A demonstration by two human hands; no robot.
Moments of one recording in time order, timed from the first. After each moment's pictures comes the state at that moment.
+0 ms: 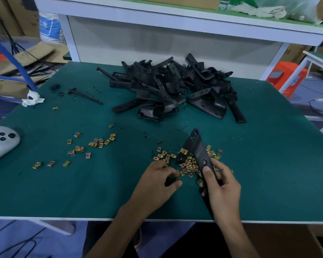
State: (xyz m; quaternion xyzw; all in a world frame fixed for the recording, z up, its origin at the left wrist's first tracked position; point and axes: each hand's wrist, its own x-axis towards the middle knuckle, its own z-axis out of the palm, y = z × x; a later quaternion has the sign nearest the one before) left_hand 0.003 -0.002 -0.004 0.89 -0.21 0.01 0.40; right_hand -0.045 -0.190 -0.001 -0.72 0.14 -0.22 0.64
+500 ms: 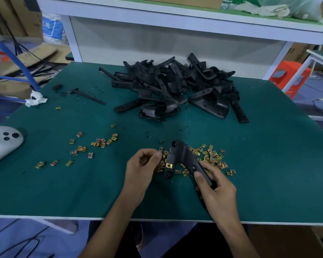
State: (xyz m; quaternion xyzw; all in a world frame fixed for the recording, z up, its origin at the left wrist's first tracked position) left_hand 0.018 0.013 0.010 0.61 0.06 -0.01 0.79; right_hand -0.052 -0.184 0.004 -0.80 0.08 -0.16 0.58
